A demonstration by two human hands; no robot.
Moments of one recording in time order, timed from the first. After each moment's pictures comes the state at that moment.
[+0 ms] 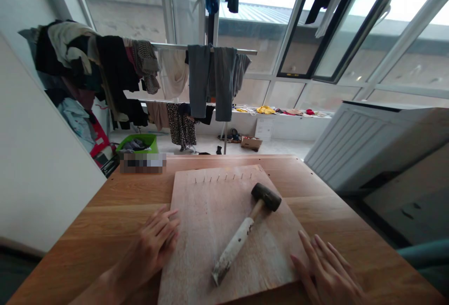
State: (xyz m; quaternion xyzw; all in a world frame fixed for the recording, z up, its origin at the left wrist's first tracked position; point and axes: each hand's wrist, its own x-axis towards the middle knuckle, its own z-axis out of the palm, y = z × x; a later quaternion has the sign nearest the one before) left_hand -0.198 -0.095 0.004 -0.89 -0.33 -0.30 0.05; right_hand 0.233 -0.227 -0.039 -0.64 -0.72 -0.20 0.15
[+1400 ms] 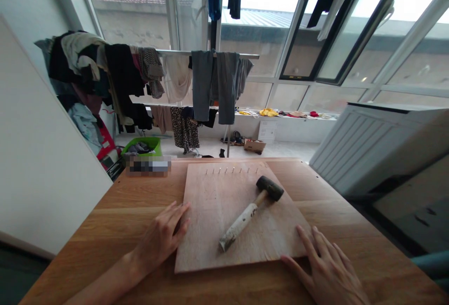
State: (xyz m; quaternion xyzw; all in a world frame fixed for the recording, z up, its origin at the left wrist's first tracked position) left_hand -0.188 -0.069 -0.001 -0.87 -0.38 -0.31 0.04; right_hand 0.222 -0.204 -0.028 -0.69 -0.67 -0.24 0.13
